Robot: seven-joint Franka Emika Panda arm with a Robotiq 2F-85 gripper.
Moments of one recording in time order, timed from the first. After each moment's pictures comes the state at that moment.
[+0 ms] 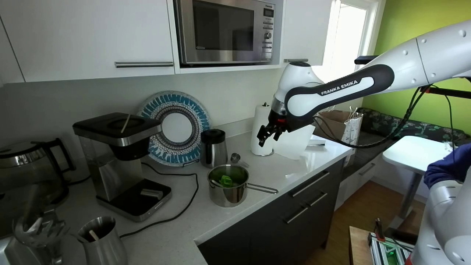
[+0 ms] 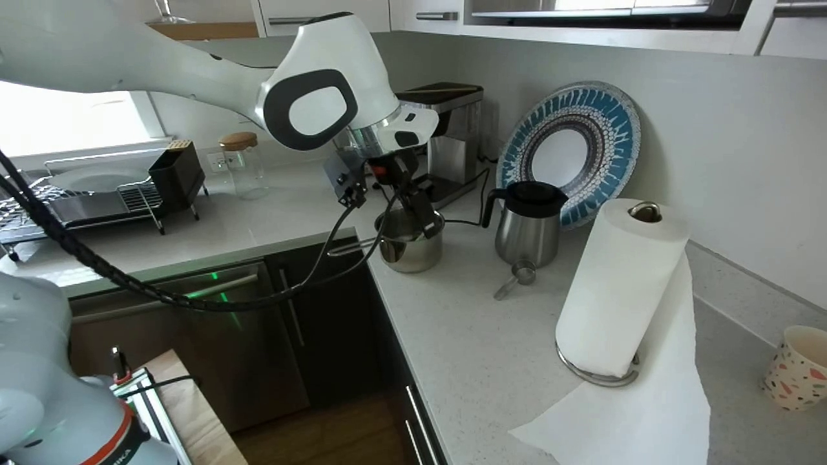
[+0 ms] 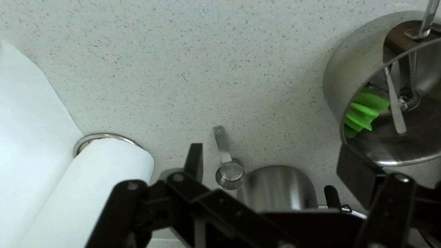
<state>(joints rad) -0.20 -0.24 -0.14 -2.23 -0.12 2.37 0.15</state>
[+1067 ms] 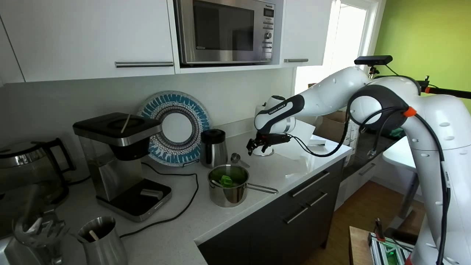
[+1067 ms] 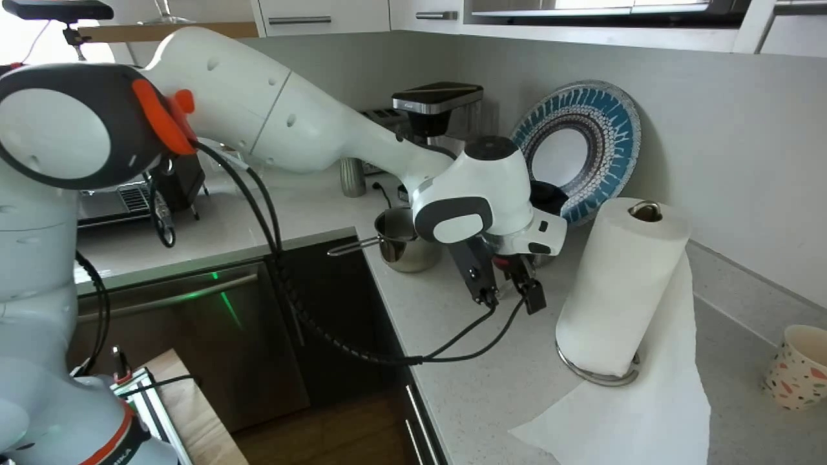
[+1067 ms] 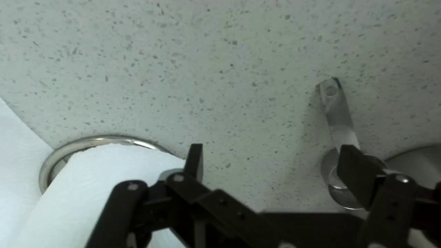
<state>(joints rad) -0.30 0.44 -0.25 -1.77 0.30 2.53 -0.16</state>
